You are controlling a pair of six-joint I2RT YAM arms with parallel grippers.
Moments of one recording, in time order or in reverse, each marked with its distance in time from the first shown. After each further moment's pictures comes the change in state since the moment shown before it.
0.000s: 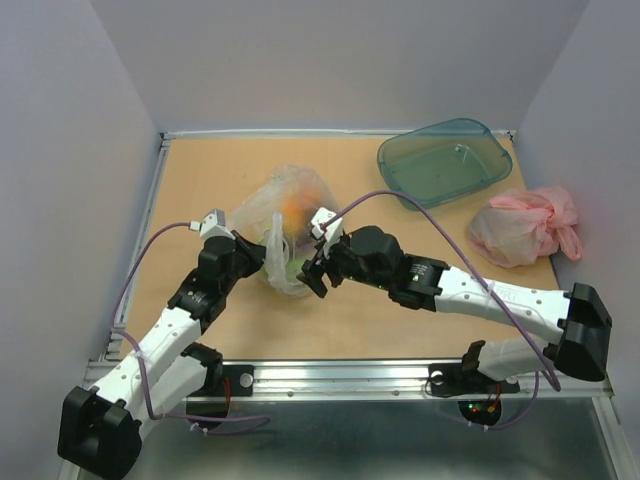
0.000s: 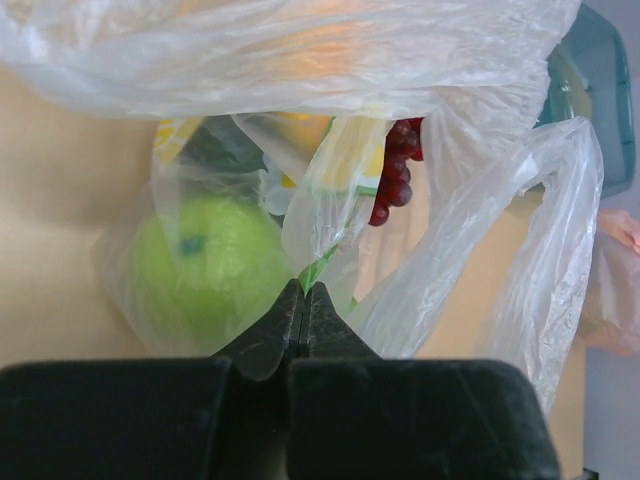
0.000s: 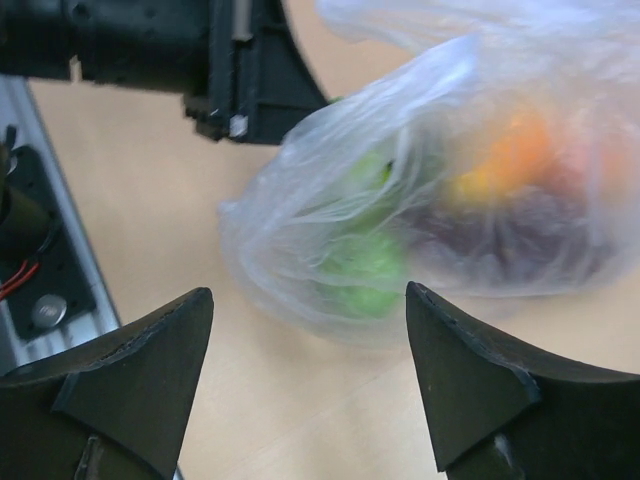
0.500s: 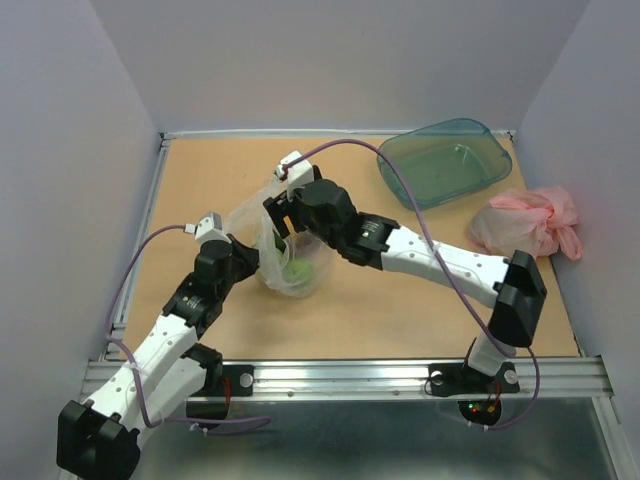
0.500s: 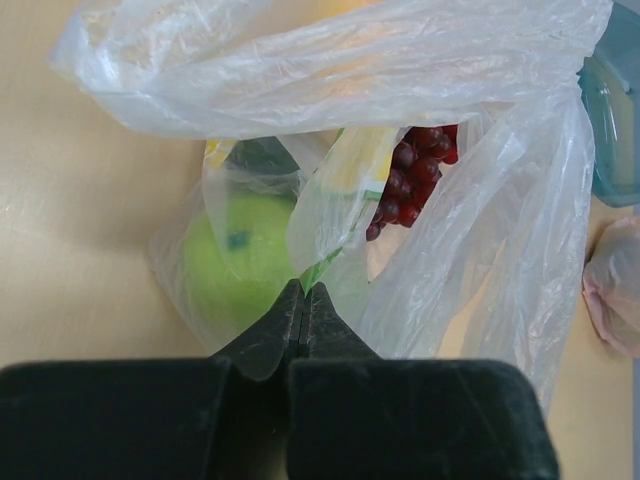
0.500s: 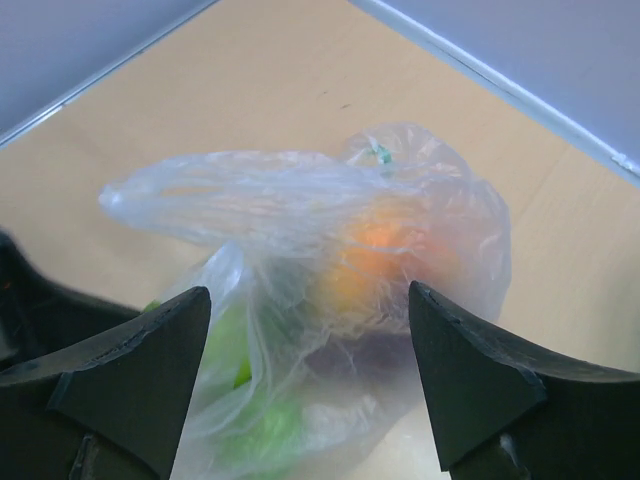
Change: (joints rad) left arm 0.000 -0.074 0.000 -0.089 -0.063 0.064; right arm -0.059 0.332 0.486 -0.083 0.344 -0.021
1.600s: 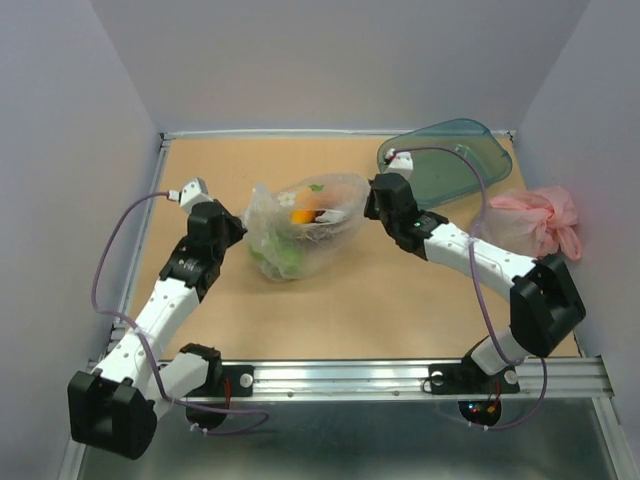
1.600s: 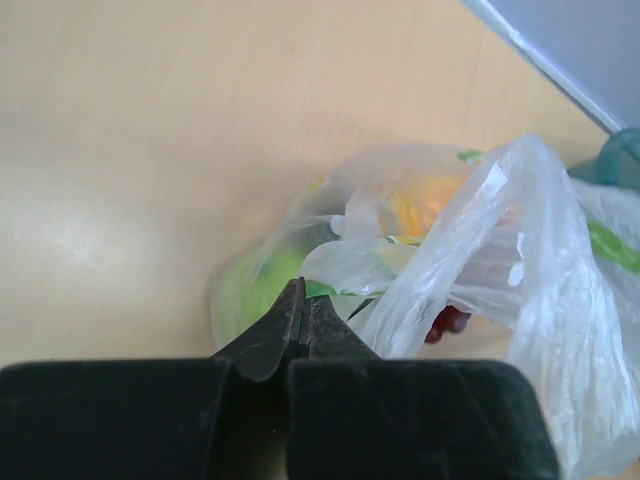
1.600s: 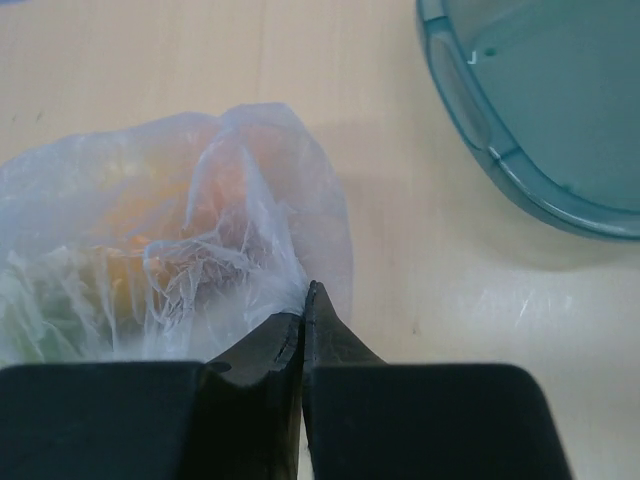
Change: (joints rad) left arm 0.104 0.192 0.241 -0.057 -0.106 0.080; right arm -0.375 -0.076 -0.341 0.063 0.102 0.444
